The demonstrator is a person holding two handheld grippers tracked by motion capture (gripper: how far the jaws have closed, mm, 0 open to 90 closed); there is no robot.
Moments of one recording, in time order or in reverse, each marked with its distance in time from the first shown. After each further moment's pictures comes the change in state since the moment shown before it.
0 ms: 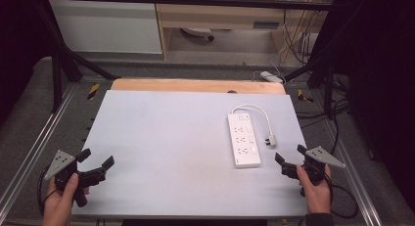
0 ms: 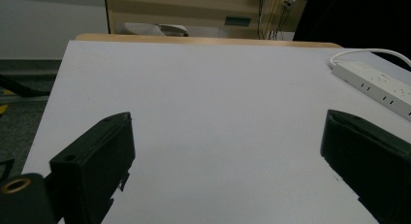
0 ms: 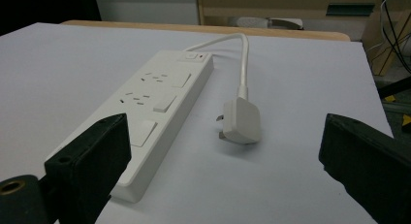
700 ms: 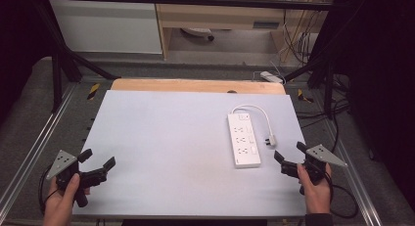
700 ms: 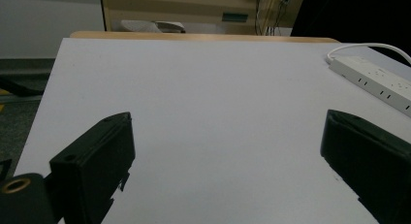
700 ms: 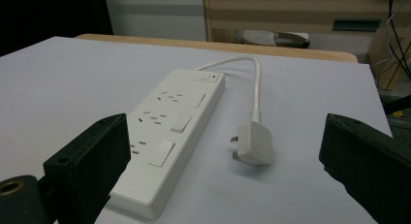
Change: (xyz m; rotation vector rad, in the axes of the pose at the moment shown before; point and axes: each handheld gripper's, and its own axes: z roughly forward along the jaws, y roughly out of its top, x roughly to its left) left arm -0.002 -0.001 0.002 0.014 -0.012 0.014; right arm 0.009 0.014 -0.005 -0.038 0.025 -0.019
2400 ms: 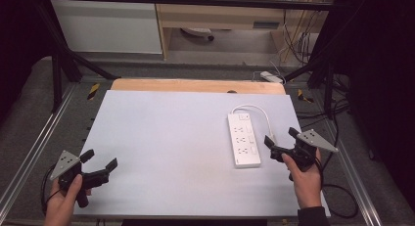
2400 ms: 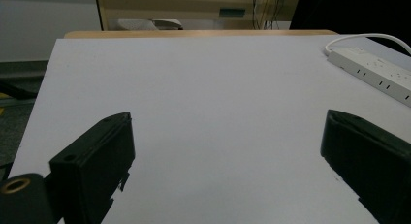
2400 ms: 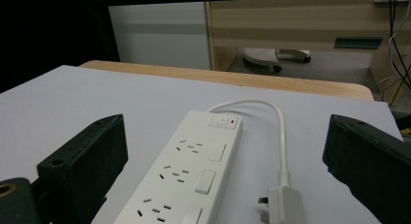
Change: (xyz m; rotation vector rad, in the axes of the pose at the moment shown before) left arm -0.004 -0.001 0.002 0.016 -0.006 0.031; right arm 0.026 0.044 0.024 -0.050 -0.007 0.013
